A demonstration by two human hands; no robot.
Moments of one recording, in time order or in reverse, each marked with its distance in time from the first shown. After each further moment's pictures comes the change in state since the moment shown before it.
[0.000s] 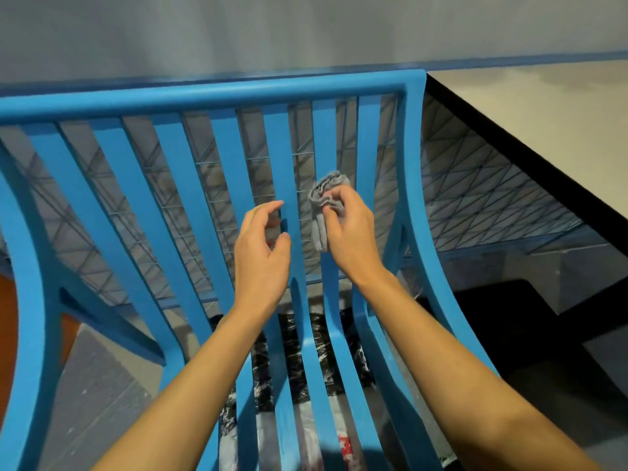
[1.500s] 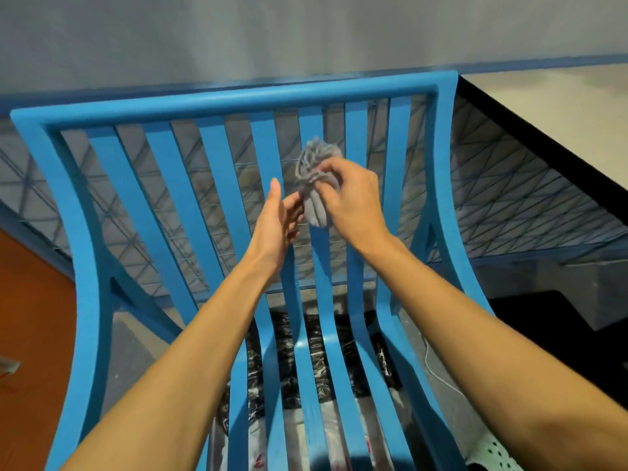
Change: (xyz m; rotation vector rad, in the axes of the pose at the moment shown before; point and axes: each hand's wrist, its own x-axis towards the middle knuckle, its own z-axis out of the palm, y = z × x) left_hand 0.047 0.003 -0.021 -0.530 -0.303 -0.402; right_hand 0.040 -0.051 0.022 -0.112 -0.049 -0.150
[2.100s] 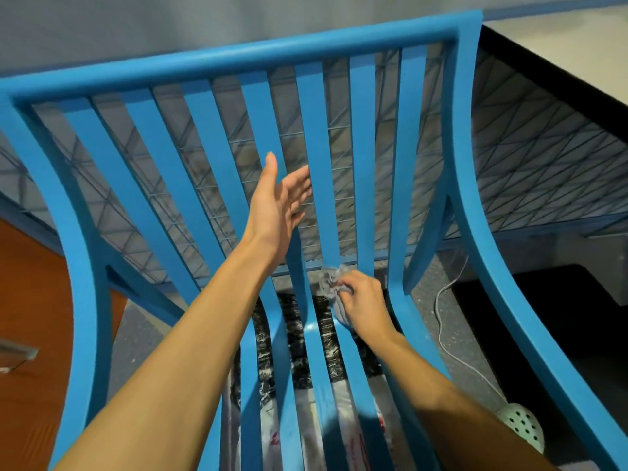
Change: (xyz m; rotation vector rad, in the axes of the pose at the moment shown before) left_hand 0.000 -0.008 -0.004 -0.050 -0.012 -0.053; right_hand -0.176 0.105 0.053 -0.054 -0.338 0.386
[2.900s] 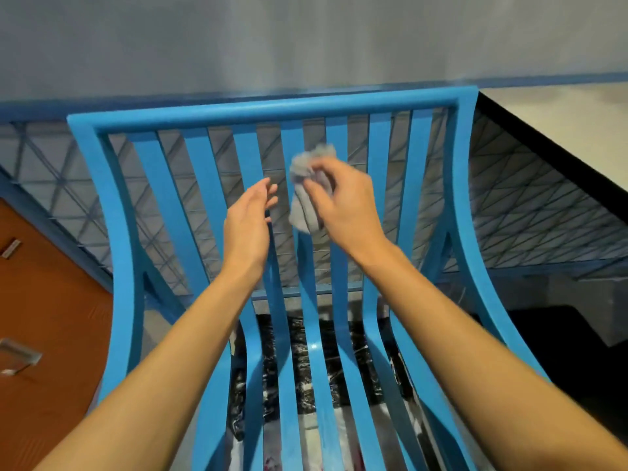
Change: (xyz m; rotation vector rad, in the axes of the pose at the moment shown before) left_hand -0.028 0.028 -0.039 0.150 0.409 0.286; right_hand 0.072 -0.195 -0.091 0.104 0.295 -0.484
